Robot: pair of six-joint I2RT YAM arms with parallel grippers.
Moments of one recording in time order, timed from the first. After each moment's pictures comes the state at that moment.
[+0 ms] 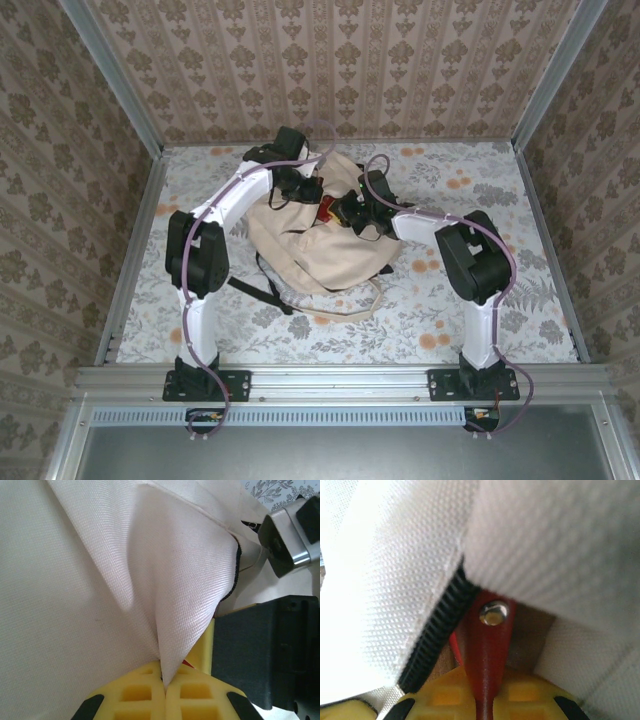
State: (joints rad) left arm -0.50 2.07 1.85 -0.86 0.35 -0.12; right arm 0.45 2.01 1.26 0.12 -0.40 1.29
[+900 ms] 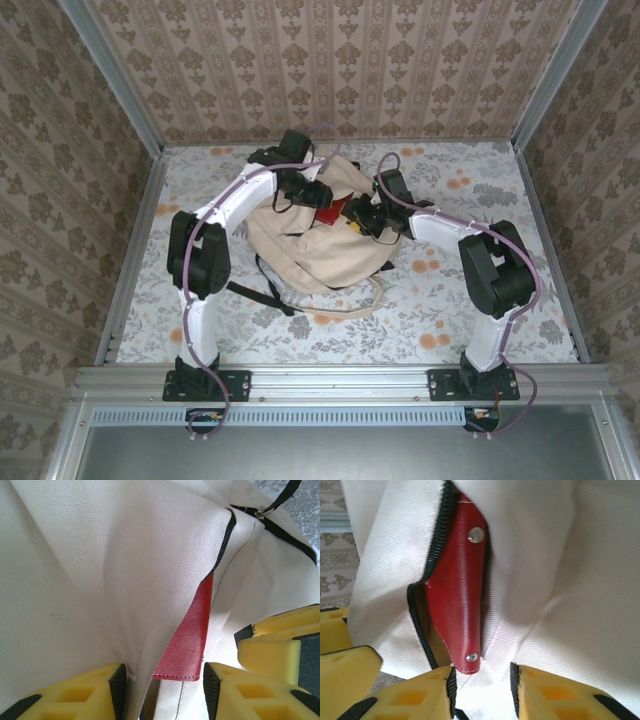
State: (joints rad) left arm -0.53 2.06 1.84 -0.87 0.30 -0.14; right arm 0.39 1.86 1.19 -0.09 -0.43 1.07
